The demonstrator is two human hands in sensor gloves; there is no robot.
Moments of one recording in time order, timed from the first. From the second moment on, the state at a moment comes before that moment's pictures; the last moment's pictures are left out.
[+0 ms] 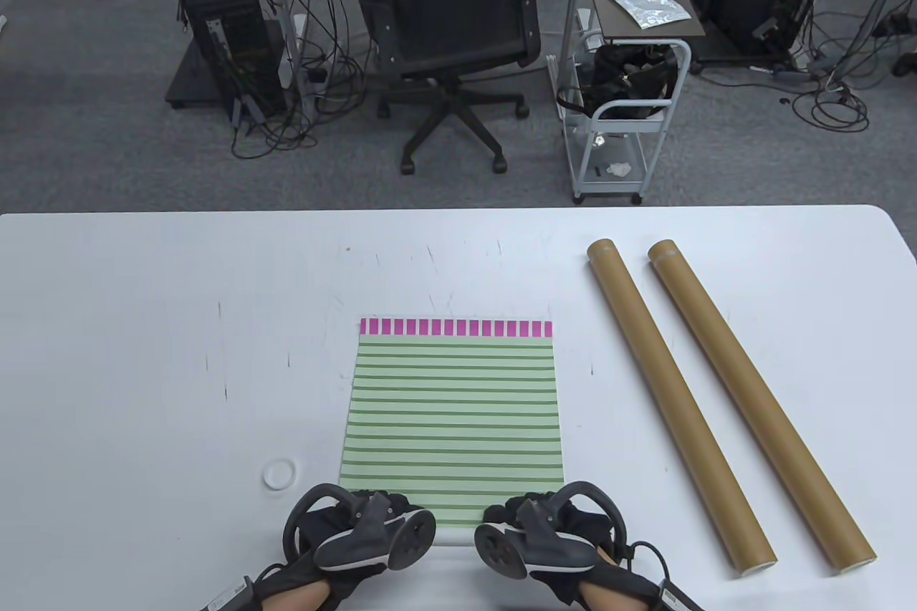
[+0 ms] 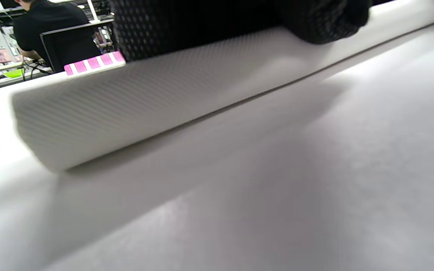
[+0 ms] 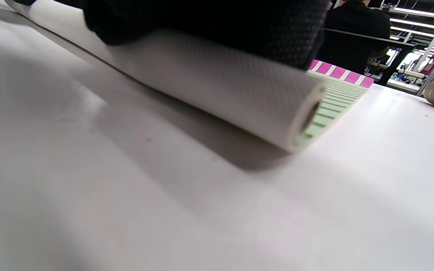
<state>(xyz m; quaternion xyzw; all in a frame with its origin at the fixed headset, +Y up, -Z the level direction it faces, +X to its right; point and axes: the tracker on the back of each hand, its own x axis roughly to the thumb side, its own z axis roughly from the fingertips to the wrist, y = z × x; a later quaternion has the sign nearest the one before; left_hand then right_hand) -0.129 -0.757 -0.246 -0.07 -0.26 -0.11 0.96 0.061 -0.766 -0.245 -0.31 -0.03 -0.94 0.11</state>
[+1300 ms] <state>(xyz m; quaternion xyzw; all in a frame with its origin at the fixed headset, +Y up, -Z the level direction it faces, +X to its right) -0.132 -0.762 -0.247 -0.01 -0.24 -0.15 0.96 0.054 -0.766 -0.246 -0.29 0.00 -0.95 0.12</state>
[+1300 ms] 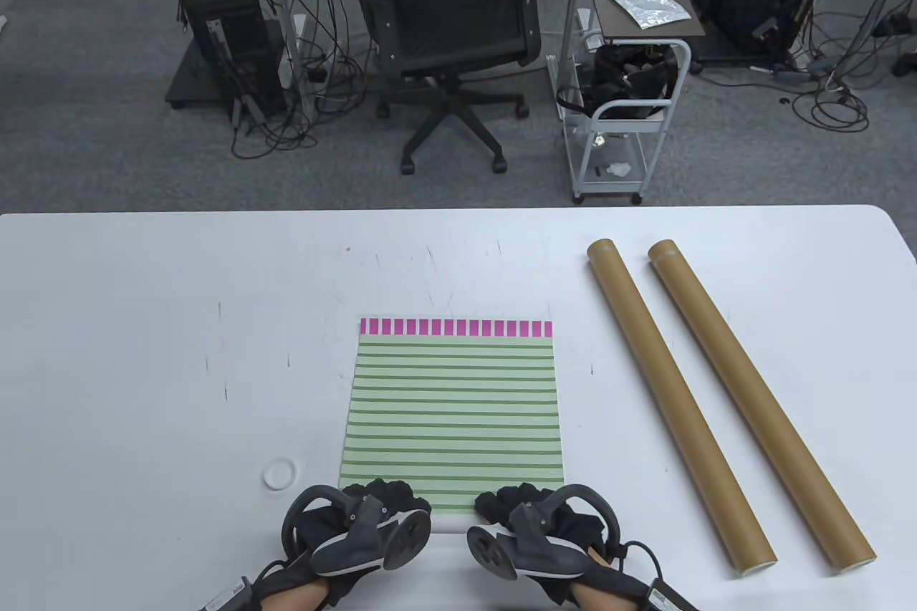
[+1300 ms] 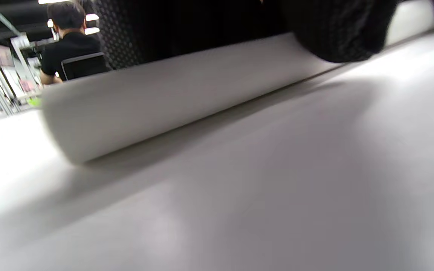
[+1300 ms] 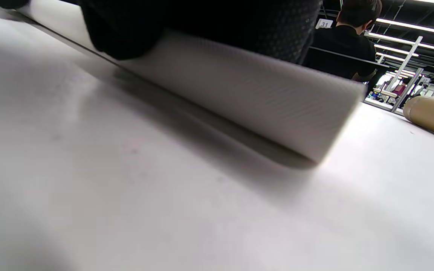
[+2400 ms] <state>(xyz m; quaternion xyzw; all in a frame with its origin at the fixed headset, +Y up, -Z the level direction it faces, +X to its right) -0.124 -0.768 -0.242 -0.02 -0.26 -0.16 0.95 0.062 -0.755 -0.246 -0.24 0.01 -0.97 0.09</state>
